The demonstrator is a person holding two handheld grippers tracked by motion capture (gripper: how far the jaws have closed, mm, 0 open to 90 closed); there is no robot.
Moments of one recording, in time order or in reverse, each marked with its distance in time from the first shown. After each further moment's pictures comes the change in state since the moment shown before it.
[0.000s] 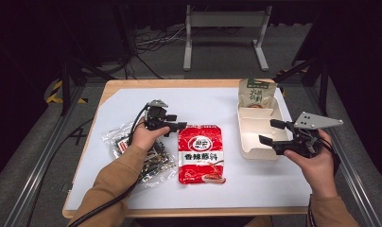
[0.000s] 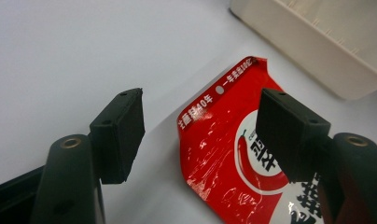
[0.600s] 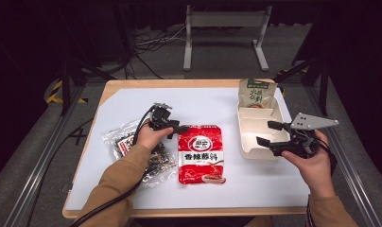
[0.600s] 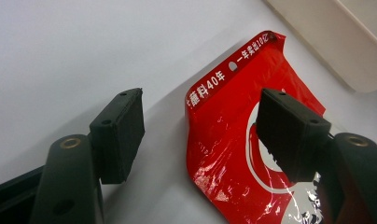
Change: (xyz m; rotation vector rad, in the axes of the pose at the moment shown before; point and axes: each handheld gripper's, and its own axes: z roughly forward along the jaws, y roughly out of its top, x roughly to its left) left arm 0.011 -0.005 0.022 0.095 -0.058 -0.105; right arm 0.002 -0.002 0.006 0.017 0.016 0.004
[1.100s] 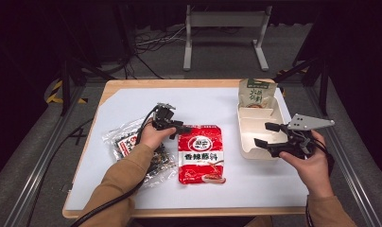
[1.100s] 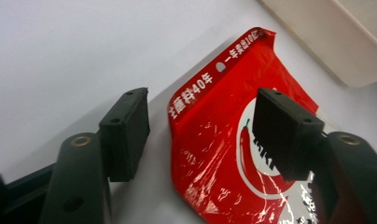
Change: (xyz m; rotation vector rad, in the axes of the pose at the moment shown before) left arm -0.004 0.003 0.009 0.010 -0.036 0.023; right arm 0.003 -0.002 0.006 0.018 0.021 0.008
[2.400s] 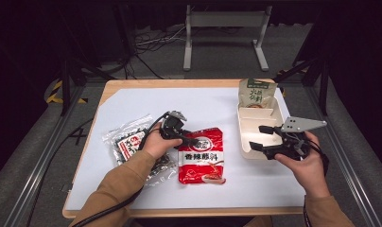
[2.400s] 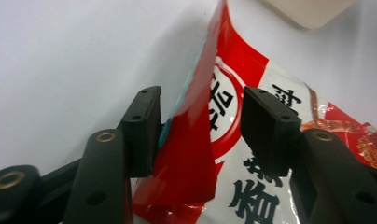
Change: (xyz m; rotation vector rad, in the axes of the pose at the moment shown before) left arm -0.043 -0.007 0.004 0.112 -0.018 0.186; right arm 0.007 0.000 0.010 0.029 0.047 -0.031
